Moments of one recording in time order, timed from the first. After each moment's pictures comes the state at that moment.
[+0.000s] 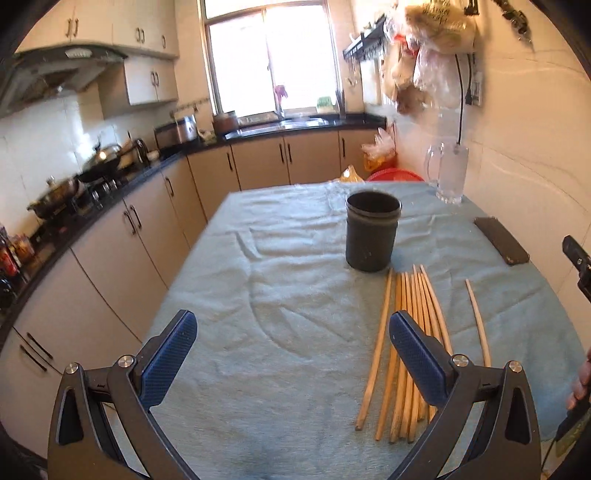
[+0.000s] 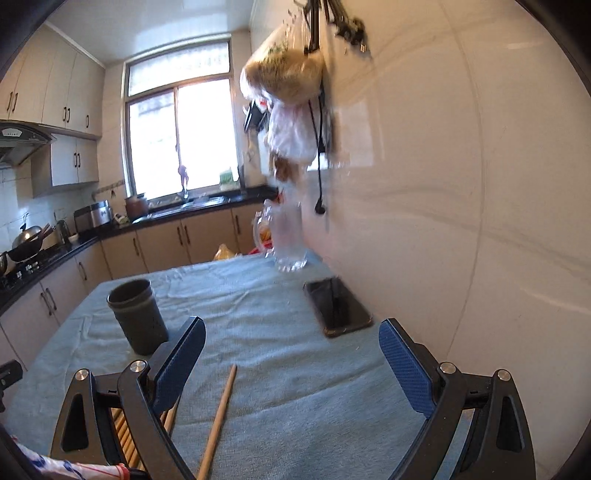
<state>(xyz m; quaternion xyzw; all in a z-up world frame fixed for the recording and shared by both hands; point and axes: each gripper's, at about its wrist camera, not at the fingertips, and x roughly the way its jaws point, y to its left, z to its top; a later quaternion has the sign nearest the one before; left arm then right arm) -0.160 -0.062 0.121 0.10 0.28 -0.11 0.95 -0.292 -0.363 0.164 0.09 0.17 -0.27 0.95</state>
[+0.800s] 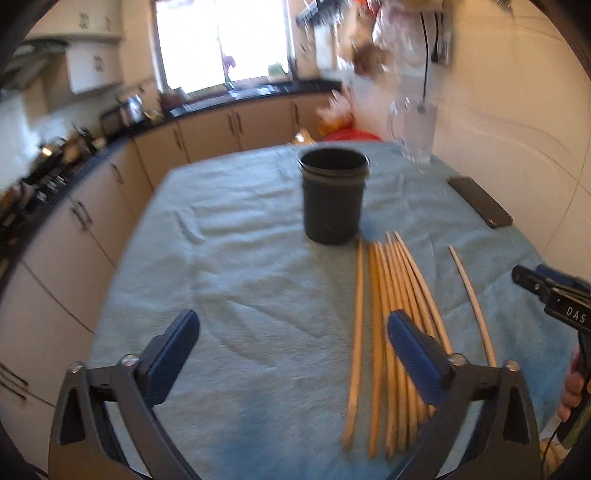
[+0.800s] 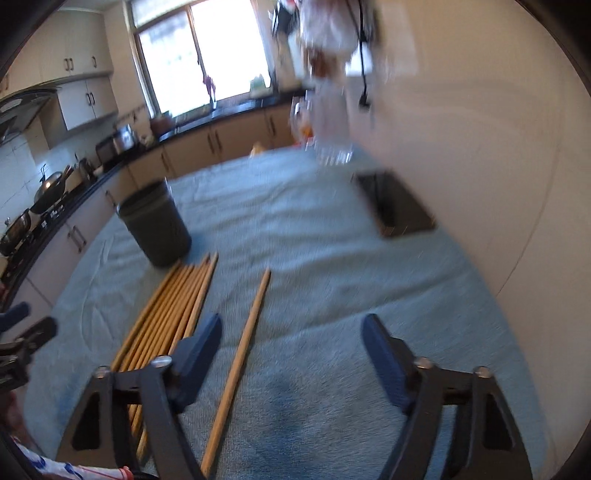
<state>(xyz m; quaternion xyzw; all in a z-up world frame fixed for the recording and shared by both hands) -0.095 -0.093 0.074 0.12 0.37 -0.21 0.90 -0.232 -0.380 0.096 0.17 0.38 -0.14 0.90</state>
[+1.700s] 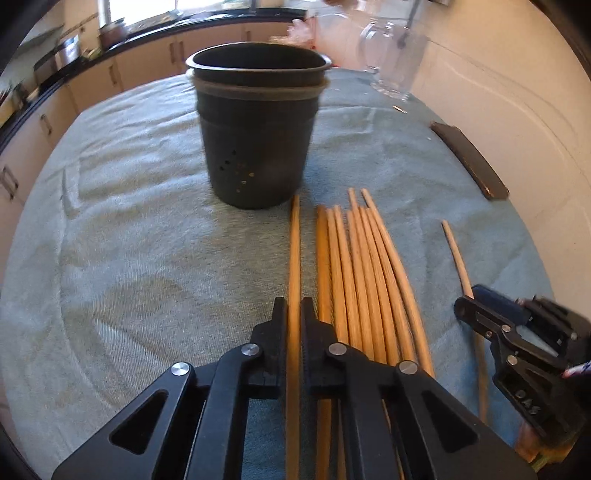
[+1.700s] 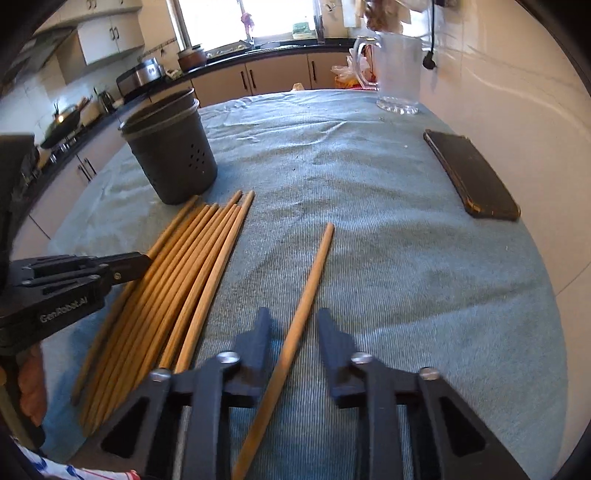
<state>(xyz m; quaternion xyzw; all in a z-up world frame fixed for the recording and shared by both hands) -0.030 -0.174 0.005 0.10 0.51 -0.27 0.81 -0.167 -0.343 0.056 0.10 0.47 -0.09 0.87</state>
